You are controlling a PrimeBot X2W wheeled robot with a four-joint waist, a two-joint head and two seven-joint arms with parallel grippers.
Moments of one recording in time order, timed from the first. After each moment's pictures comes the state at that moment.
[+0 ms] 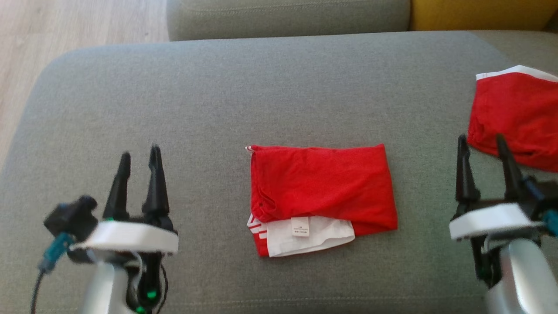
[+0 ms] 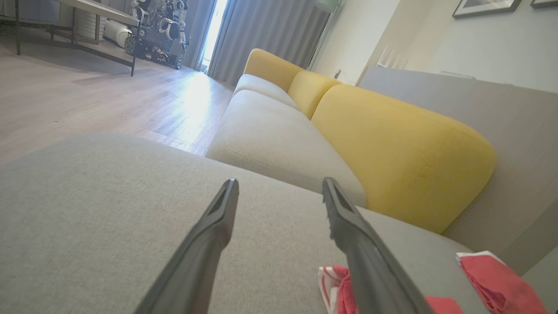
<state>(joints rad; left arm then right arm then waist) -0.13 0.04 -0.09 0.17 -0.47 -0.05 -0.25 -0.21 -0.12 -0.04 0.35 0.12 0.13 -0.25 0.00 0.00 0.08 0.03</state>
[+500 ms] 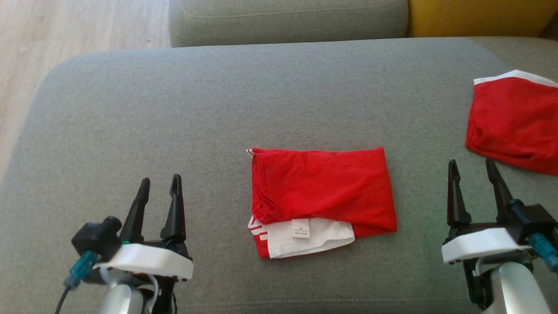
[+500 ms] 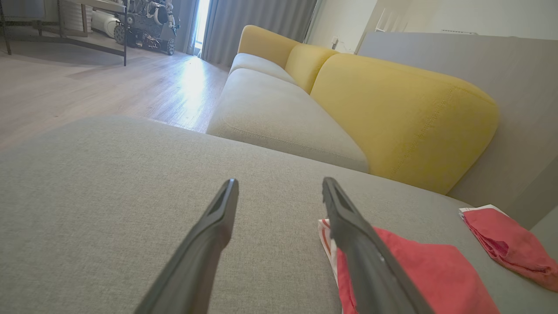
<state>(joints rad) -0.03 0.04 -0.14 0.17 -0.37 -0.04 -0.25 -0.09 -0.05 -0.09 0.27 0.02 0.13 -0.25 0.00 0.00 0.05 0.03</state>
